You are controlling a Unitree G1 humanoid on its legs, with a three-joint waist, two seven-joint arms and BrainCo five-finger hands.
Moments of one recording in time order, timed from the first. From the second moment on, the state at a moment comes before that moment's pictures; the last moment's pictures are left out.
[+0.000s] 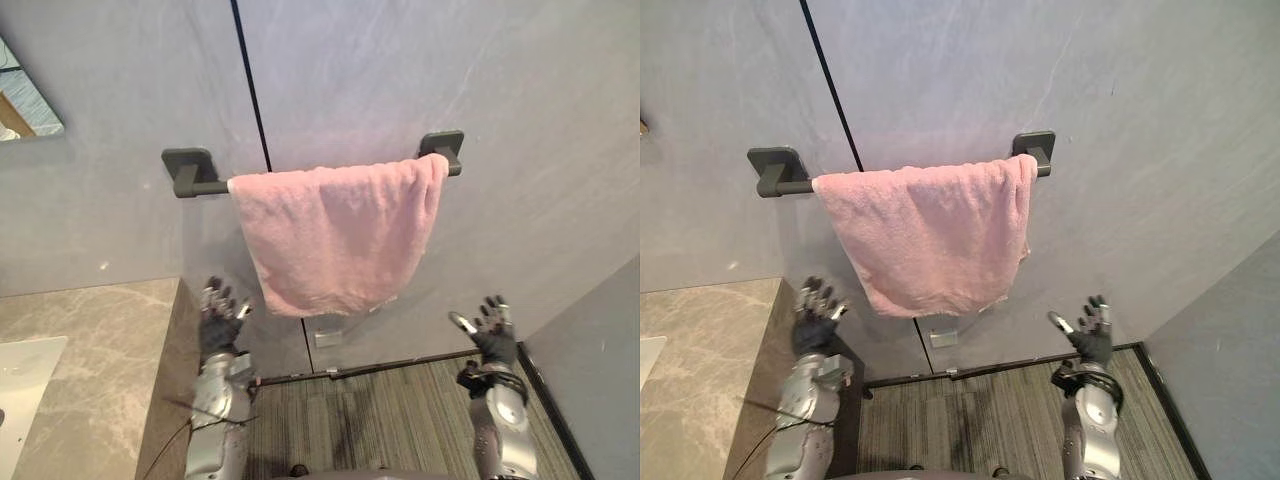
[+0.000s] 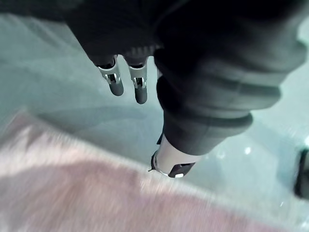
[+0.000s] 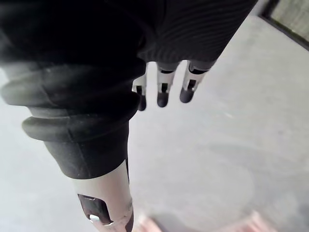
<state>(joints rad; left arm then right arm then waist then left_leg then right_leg) 0.24 -0.01 0.11 -0.06 -0.34 -0.17 0.18 0.17 0.03 -0.27 0.05 0.24 -0.14 -0.16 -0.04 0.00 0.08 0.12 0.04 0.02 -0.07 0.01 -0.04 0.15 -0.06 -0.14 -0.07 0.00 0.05</state>
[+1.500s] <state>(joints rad) 0.12 0.16 -0.39 -0.31 -0.44 -0.20 -0.13 0.06 -0.26 0.23 -0.15 -0.03 -0.21 0.20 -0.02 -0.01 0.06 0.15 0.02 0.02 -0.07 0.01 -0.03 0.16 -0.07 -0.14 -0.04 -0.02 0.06</state>
